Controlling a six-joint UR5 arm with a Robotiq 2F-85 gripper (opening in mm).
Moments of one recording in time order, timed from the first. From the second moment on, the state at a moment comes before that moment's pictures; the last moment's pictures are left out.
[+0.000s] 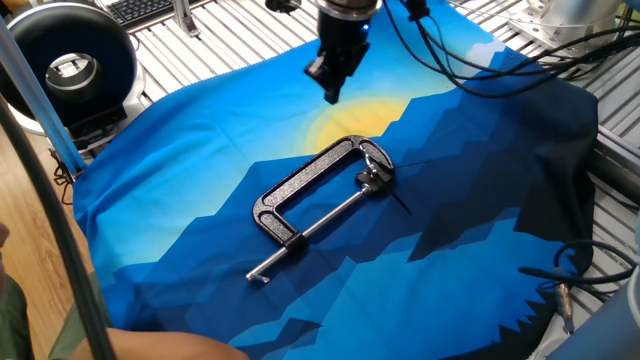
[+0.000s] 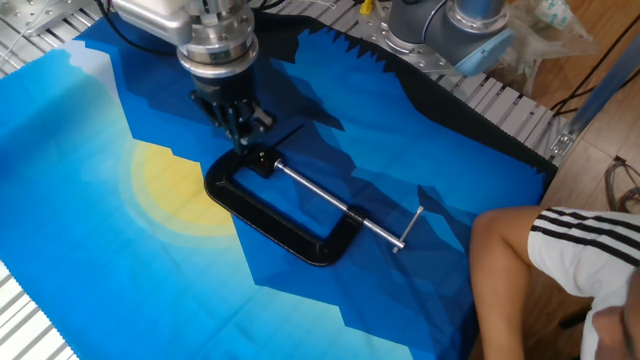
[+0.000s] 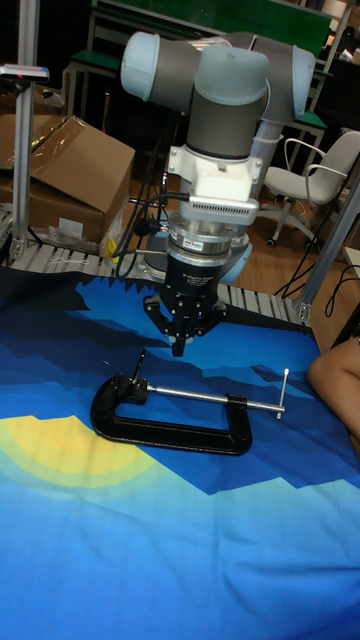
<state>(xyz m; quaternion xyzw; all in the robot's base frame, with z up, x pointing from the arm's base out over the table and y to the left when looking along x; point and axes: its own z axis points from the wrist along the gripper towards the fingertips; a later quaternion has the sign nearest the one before) 0.528 0.008 0.182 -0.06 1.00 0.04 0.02</state>
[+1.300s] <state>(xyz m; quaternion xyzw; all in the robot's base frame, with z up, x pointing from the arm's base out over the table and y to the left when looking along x) 0.489 -0.018 0.191 -0.08 1.00 0.03 0.00</state>
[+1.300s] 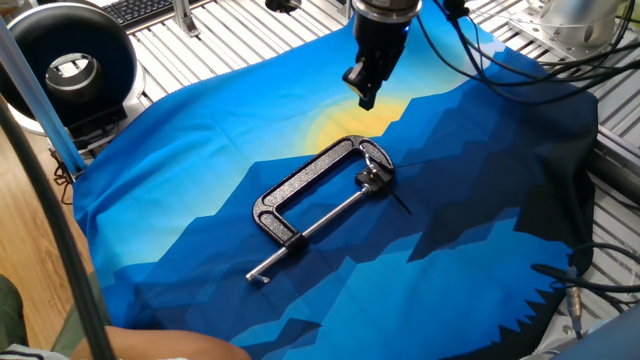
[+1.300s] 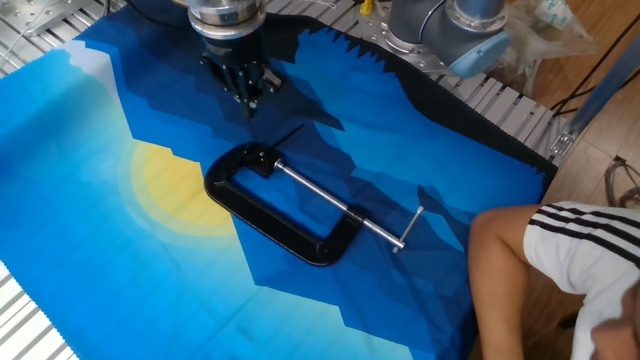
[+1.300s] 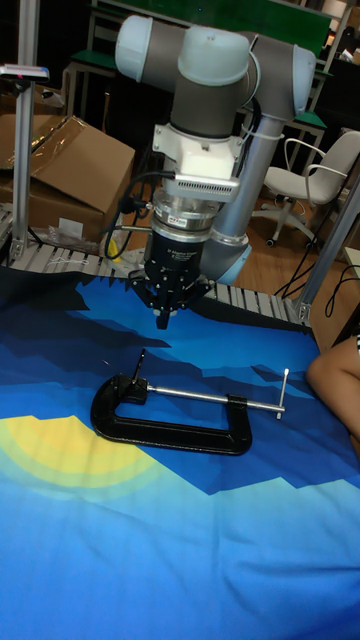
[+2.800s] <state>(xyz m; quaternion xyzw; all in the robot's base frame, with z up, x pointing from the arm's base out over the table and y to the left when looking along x) 0.397 -0.068 0.197 -0.06 1.00 0.01 0.01</state>
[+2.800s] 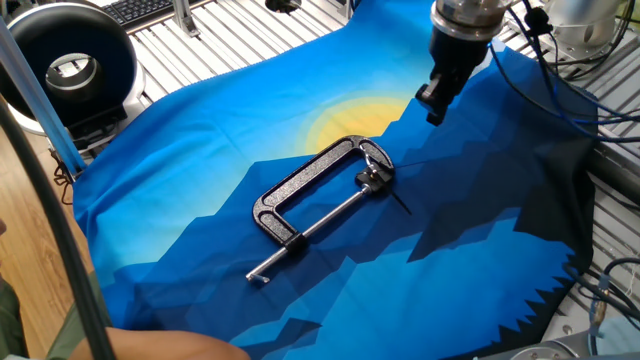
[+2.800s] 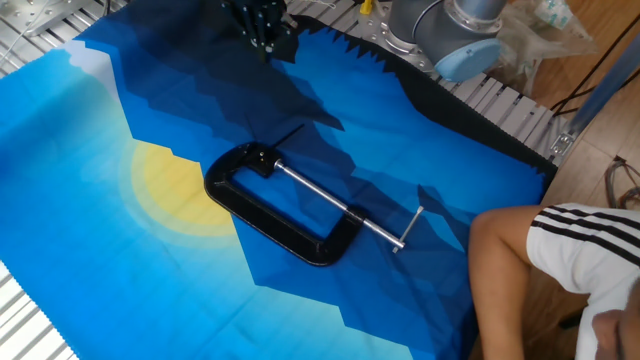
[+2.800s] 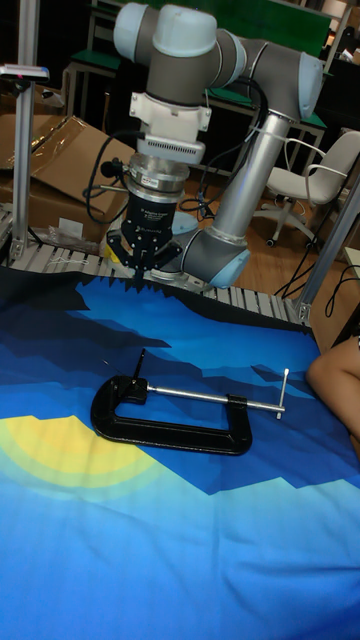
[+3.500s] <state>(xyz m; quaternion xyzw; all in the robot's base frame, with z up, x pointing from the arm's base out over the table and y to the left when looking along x) 0.422 -0.052 0.118 -0.05 1.00 0.03 0.03</state>
